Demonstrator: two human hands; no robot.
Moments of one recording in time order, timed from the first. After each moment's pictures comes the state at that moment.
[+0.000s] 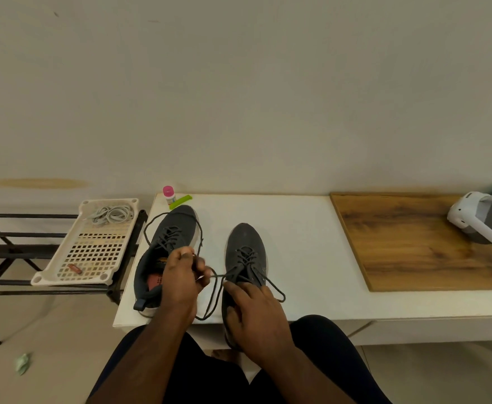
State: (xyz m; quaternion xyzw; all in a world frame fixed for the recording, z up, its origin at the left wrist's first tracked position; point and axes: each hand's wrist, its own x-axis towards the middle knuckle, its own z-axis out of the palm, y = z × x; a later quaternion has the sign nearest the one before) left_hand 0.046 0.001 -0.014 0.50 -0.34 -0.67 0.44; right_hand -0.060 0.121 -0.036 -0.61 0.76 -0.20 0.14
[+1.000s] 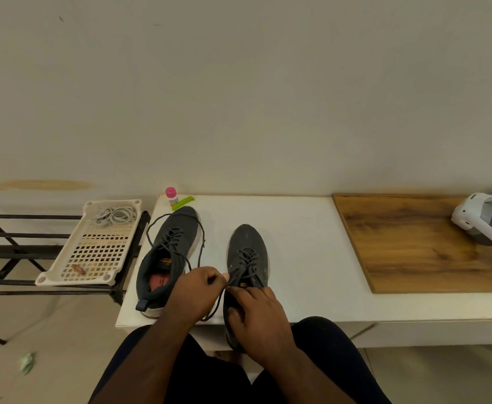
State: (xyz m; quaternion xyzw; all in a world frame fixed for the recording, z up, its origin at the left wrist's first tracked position) left_hand 0.057 0.003 -0.019 0.51 -0.77 -0.37 0.10; right_hand -0.062 0.120 -0.038 -0.60 0.76 -0.19 0.17
